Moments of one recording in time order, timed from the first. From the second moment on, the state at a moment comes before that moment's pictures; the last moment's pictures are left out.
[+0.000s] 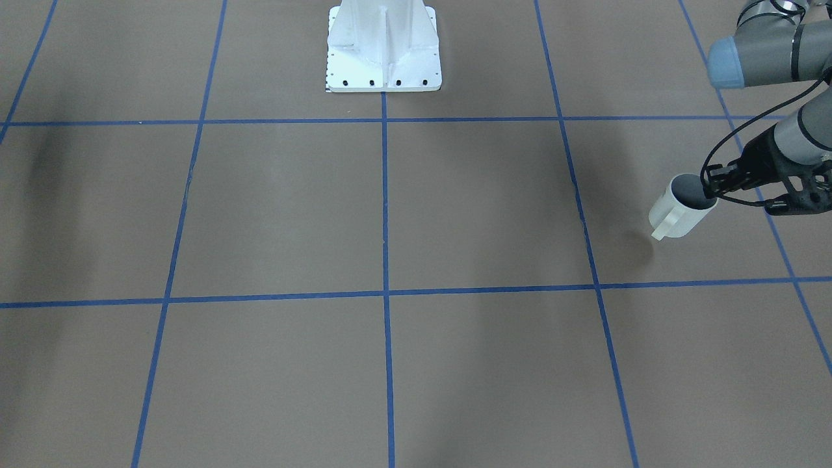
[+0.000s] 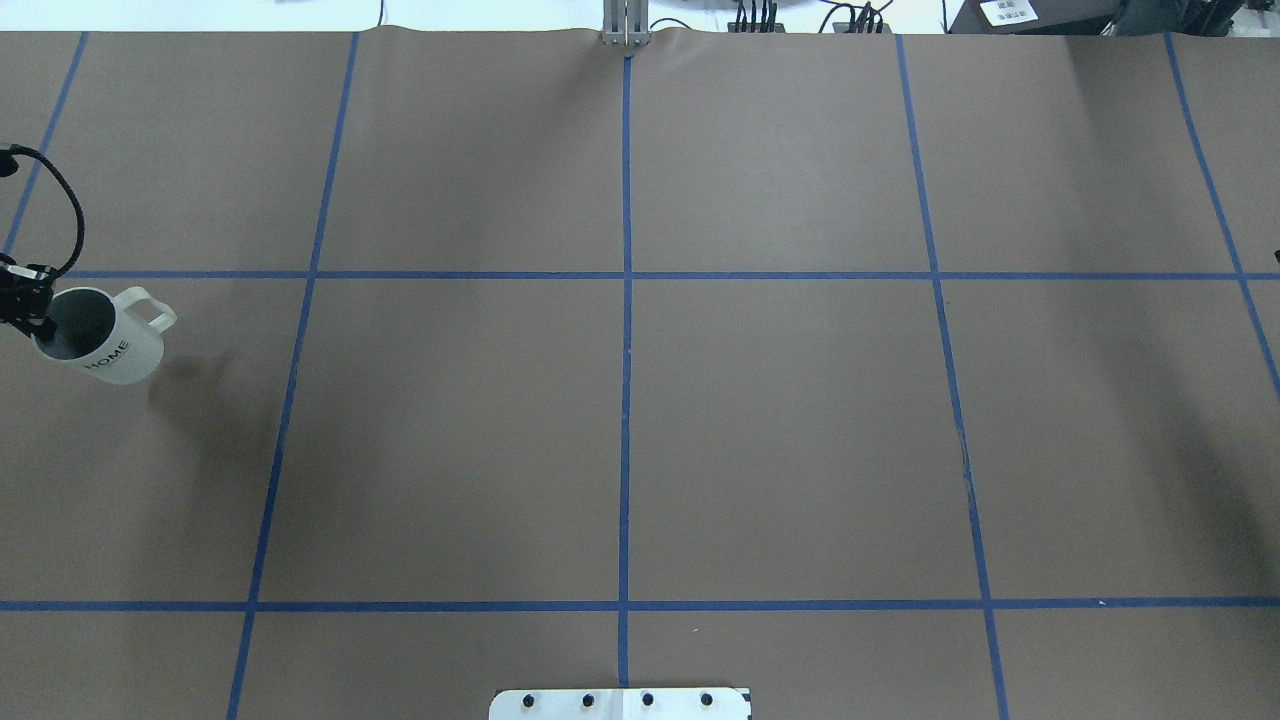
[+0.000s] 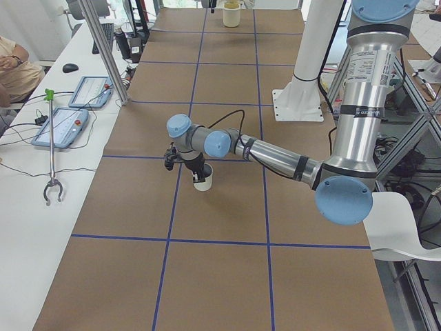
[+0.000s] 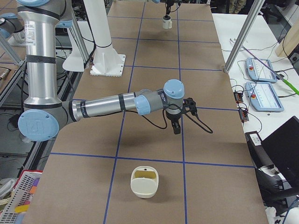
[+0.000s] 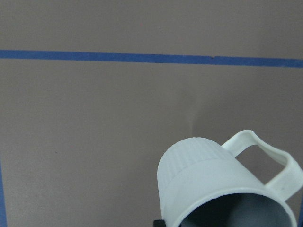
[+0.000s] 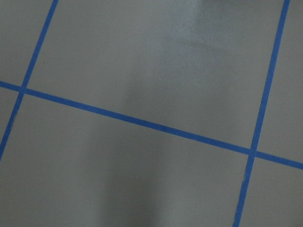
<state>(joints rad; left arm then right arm) -1.15 -1.67 -1.74 -1.48 -2.35 -0.47 1.39 -1.60 1.80 -1.45 2.35 0.10</state>
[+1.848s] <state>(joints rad) -1.45 -1.51 -1.83 -1.48 -2.38 -0.09 1.57 -1.64 1.85 -1.71 2.35 -0.20</state>
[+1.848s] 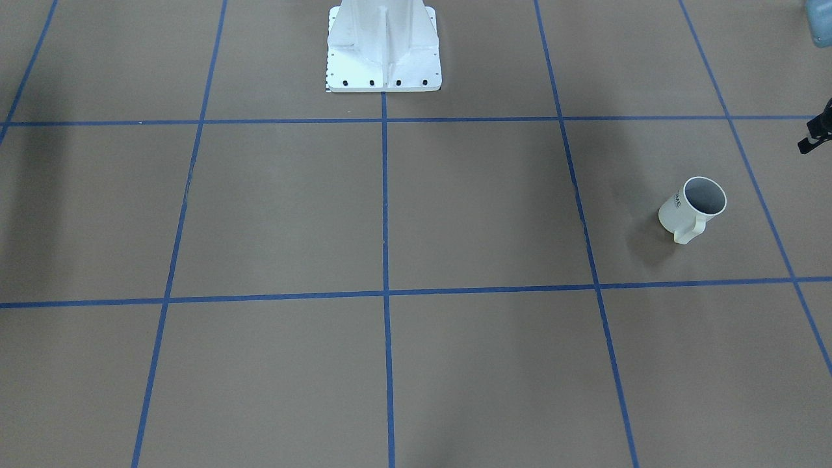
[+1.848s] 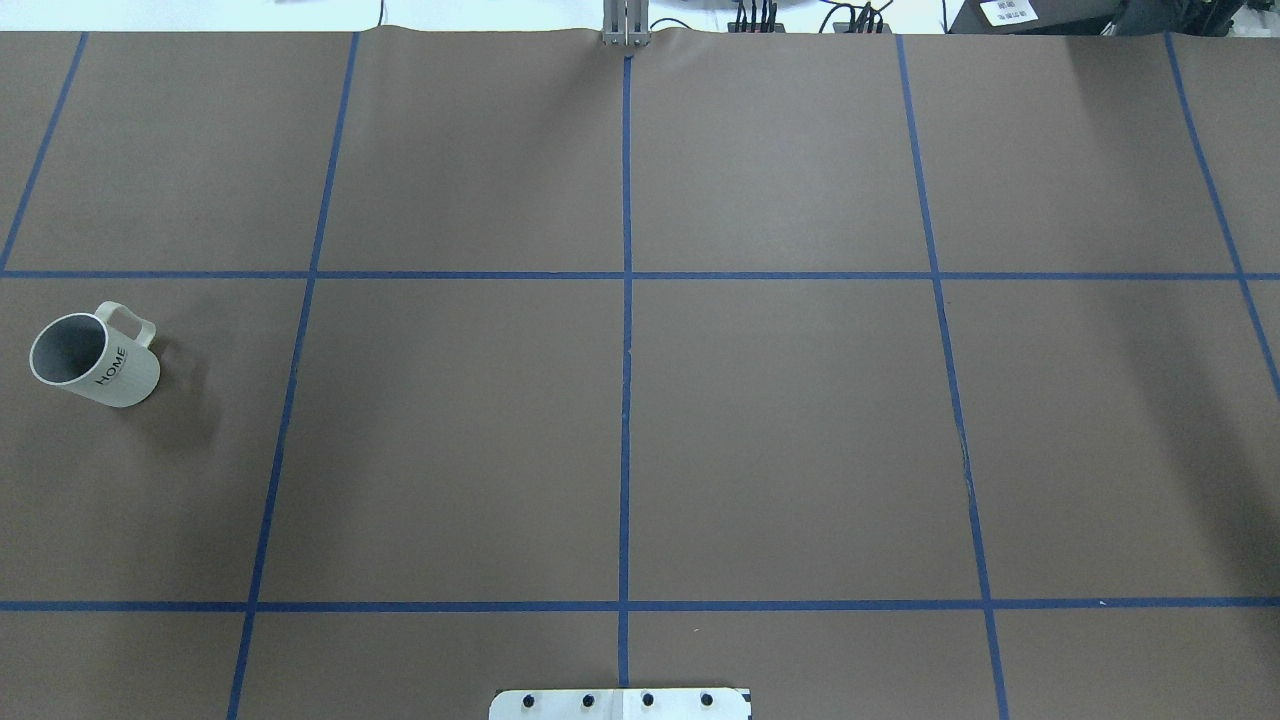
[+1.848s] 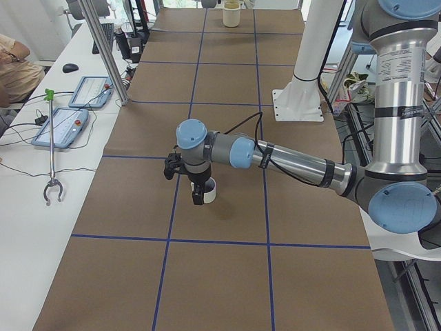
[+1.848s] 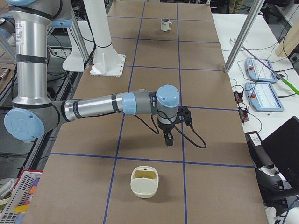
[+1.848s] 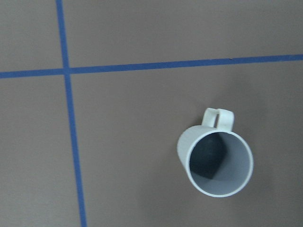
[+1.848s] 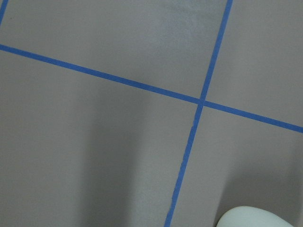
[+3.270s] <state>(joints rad) -1.51 -1.57 -1.69 -1.55 -2.36 -0.08 1.55 -1.72 1.86 -1.72 2.32 -0.21</state>
